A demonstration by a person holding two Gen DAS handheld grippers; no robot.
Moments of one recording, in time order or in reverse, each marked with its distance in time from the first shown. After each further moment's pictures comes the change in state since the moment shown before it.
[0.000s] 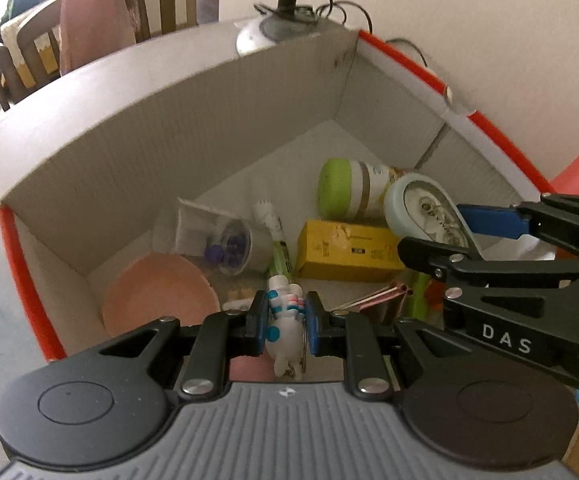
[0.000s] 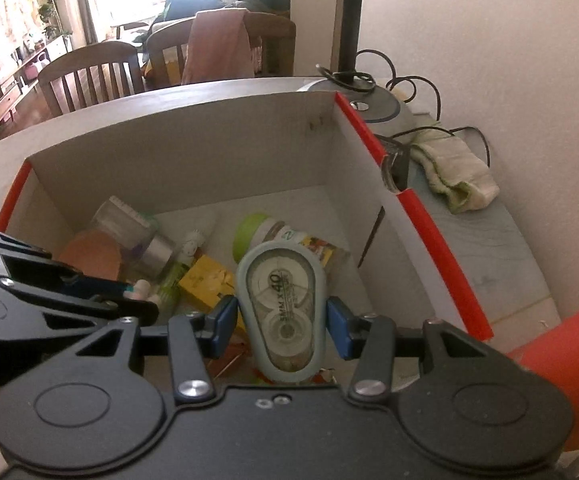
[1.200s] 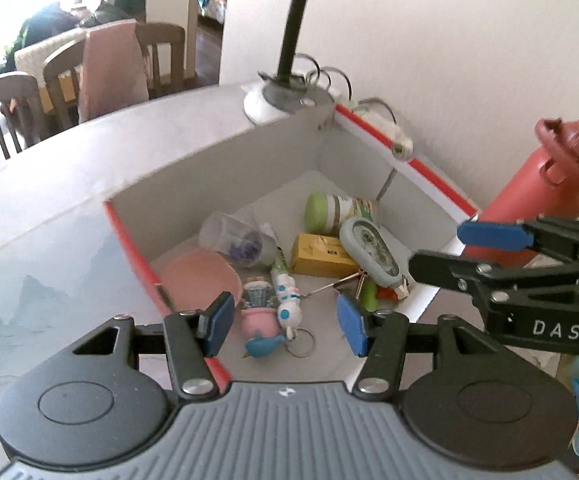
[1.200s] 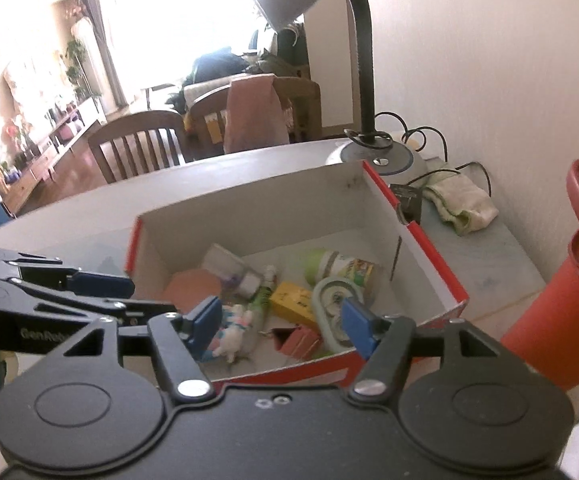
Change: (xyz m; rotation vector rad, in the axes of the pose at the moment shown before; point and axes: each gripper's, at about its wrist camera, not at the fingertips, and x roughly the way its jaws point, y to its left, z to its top) left arm -0.106 0.015 -0.039 -0.012 -0.187 -0.043; right arm -0.104 0.016 -0.020 0.091 -0.174 0.138
